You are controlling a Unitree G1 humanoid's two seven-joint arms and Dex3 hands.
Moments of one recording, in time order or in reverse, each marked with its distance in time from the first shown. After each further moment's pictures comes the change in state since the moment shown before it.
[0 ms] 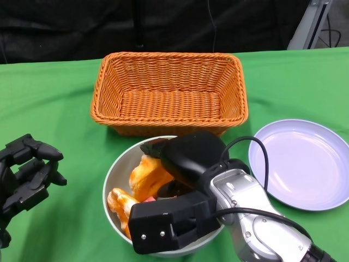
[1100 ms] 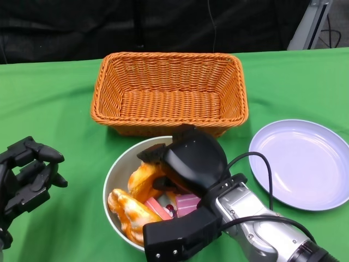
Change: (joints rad) left arm -0.023 0.000 -0.006 0.065 0.006 -0.043 0.000; right arm -0.030 -0.006 0.002 0.319 0.034 -0.305 -0.589
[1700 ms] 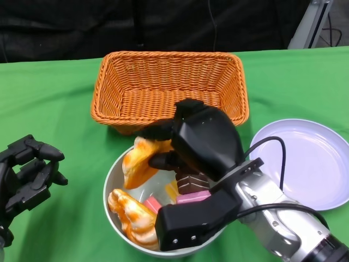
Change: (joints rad) left arm -0.018 0.001 0.000 0.040 0.001 -0.027 0.000; right arm 0.040 -0.049 -0.137 -0.206 0.160 -0.134 0.017
